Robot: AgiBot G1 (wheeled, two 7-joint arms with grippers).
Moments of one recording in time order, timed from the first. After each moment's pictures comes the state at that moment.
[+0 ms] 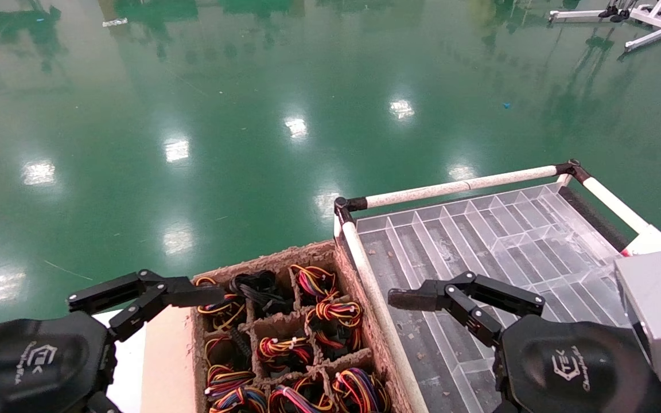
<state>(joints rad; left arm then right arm) -1.10 0.58 0.37 -1.26 0.67 1.46 -0.14 1.08 -0.61 -0.28 1.28 -0.73 -1.49 0.19</state>
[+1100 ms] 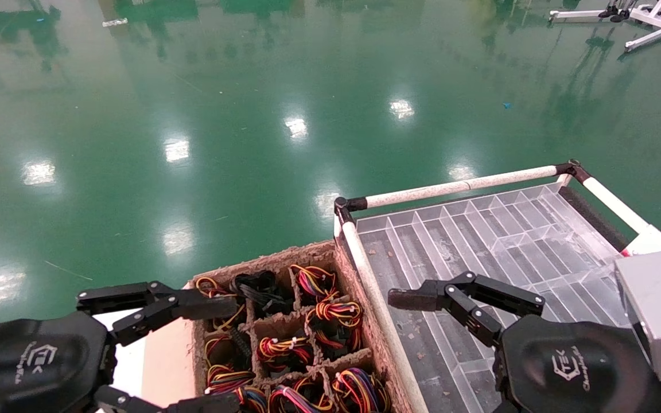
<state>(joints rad) -1.10 0.58 0.37 -1.26 0.67 1.46 -0.14 1.08 -0.61 -0.28 1.28 -0.73 -1.49 0.19</state>
